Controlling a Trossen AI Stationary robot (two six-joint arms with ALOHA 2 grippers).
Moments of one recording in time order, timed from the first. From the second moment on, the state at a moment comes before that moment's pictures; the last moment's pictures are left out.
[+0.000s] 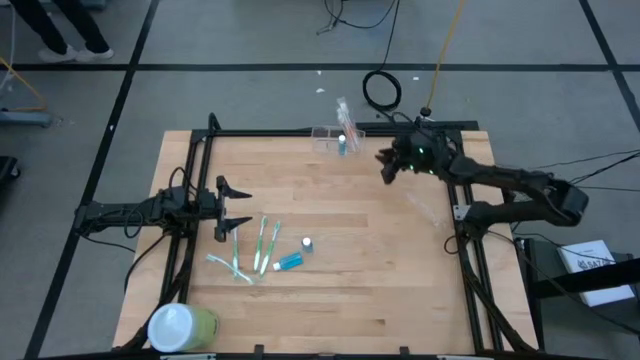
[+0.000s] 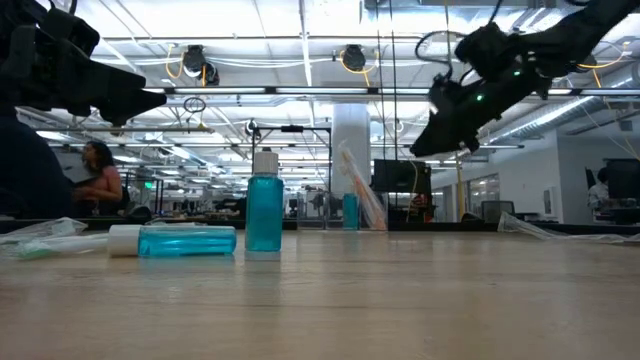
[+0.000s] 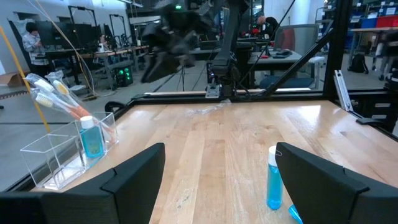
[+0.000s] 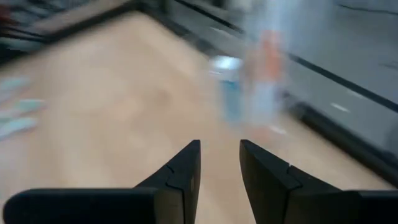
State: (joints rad) left arm 0.03 0.04 0.02 0.03 -0.03 0.07; right arm -0.62 1.13 0.54 0.15 -0.10 0.12
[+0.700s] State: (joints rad) left arm 0.03 0.05 0.02 0.17 -0.05 -0.23; right arm -0.39 1.05 0.27 0.67 -0.52 0.15
